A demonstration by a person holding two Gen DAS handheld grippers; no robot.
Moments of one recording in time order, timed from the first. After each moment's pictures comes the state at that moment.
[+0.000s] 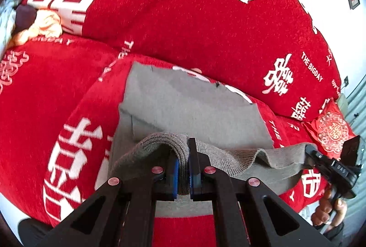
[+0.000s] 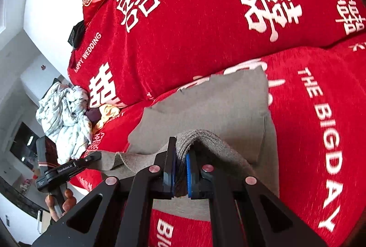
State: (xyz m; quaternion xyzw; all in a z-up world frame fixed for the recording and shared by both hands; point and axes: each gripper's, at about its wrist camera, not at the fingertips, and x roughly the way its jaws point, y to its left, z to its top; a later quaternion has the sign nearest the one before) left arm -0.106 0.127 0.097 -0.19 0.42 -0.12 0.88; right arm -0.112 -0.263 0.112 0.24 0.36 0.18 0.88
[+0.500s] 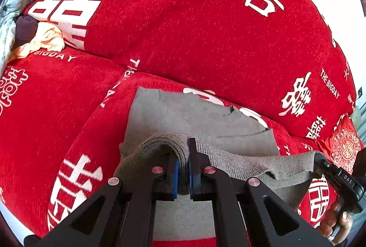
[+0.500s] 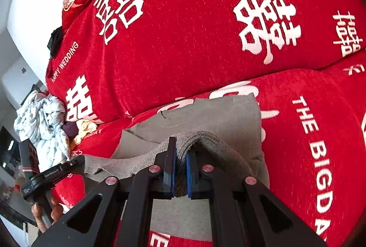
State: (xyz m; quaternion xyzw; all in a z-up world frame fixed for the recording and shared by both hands) left arm -0.033 0.126 0.107 -0.19 0.41 -0.07 0.89; right arm -0.047 -0.254 0.126 0.21 0.36 0.12 0.90
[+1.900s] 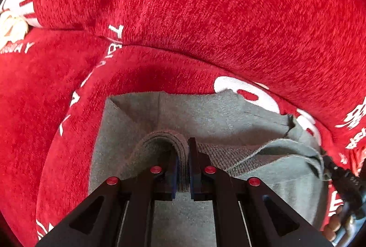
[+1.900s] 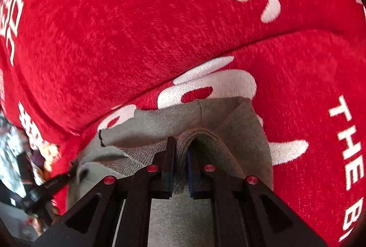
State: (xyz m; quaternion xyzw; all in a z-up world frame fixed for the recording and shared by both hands) left arm 0.158 0.102 0.004 -0.17 0.57 -0.02 0.81; right arm 0.137 -0.290 0.011 0.29 0.50 0.04 0.82
